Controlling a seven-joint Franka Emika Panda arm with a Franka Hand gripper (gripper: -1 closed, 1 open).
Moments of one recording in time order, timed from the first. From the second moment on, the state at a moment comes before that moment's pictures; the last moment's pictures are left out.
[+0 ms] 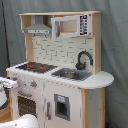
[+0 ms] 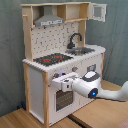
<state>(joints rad) -0.88 -1.48 1.56 -2.03 -0.38 2.88 -0.50</state>
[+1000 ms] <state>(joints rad) -0.72 -1.47 1.56 -2.05 -0.38 2.60 -0.46</state>
